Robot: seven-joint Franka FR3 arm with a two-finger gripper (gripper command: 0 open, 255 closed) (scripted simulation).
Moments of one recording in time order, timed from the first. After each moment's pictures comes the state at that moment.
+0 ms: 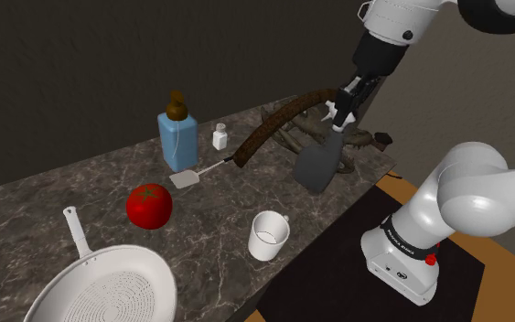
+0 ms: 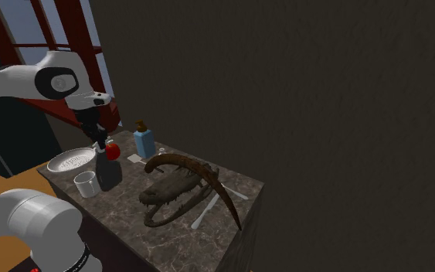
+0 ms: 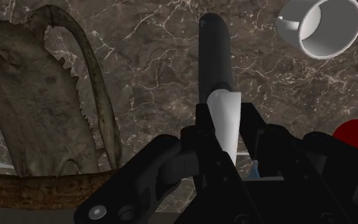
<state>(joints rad) 0.19 -0.89 0.20 -2.55 0.14 1.70 0.25</state>
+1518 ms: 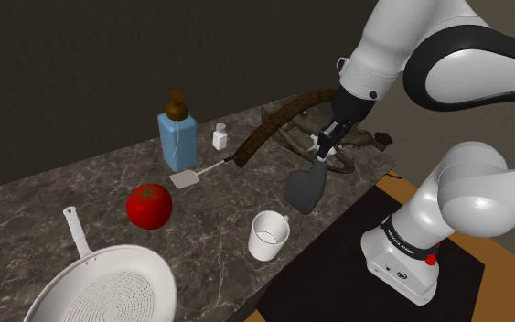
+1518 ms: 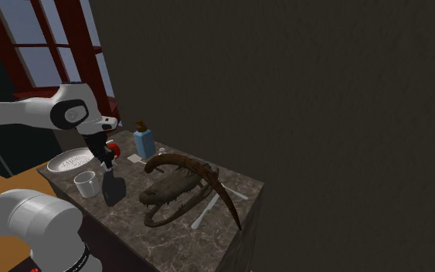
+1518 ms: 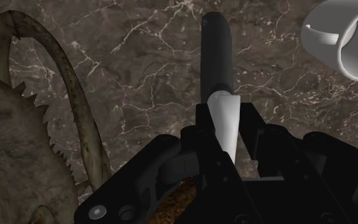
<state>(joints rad) 0.21 -0.88 0.24 -2.79 0.17 1.94 0.25</state>
